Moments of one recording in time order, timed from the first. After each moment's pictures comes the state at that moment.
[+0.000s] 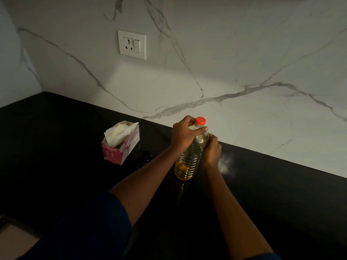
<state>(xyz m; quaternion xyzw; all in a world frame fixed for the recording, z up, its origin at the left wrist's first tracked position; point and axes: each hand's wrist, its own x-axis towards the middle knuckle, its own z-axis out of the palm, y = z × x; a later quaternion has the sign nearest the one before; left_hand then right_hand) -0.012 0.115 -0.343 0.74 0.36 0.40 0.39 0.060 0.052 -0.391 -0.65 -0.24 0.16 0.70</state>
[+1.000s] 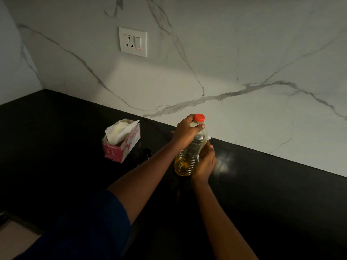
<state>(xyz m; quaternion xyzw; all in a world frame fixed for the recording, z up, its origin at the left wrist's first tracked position) -0.013 0.117 -0.339 0.74 0.33 0.33 0.49 0.021 0.043 -0.417 -0.58 -0.16 0.17 0.78</state>
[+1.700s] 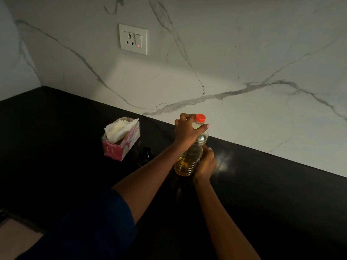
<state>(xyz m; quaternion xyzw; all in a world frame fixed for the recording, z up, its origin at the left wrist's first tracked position) 0.000 0.120 -0.353 0.78 0.40 0.34 0.36 0.034 0.044 -0.434 -0.64 -0.11 0.19 0.74</state>
